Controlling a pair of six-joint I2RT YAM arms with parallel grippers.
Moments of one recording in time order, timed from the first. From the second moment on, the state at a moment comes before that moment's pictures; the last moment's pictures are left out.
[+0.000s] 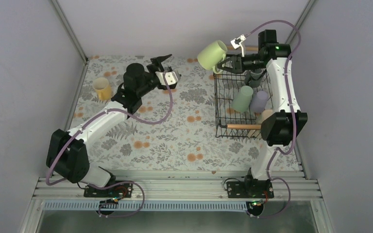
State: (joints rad) left arm -0.50 1.46 1.16 0.24 0.28 0.86; right arm 0.01 1.92 2.14 -1.32 -1.07 -0.42
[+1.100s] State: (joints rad) left arm -0.63 1.70 0.99 1.01 0.08 0.91; right arm 0.17 1.93 1.99 -1.34 -1.31 -0.33
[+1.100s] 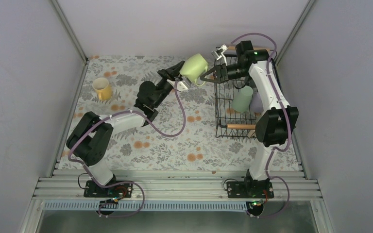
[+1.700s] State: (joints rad) left arm -0.61 1.55 1.01 0.71 0.05 0.92; right arm 0.18 1.87 2.03 -1.29 -1.10 -0.40
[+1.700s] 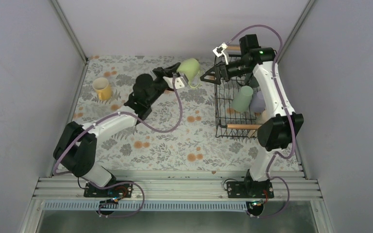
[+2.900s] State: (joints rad) left arm 0.23 1.46 1.19 -0.90 -0.06 1.59; right arm 0.14 1.69 1.80 -1.06 -0.26 -0.49
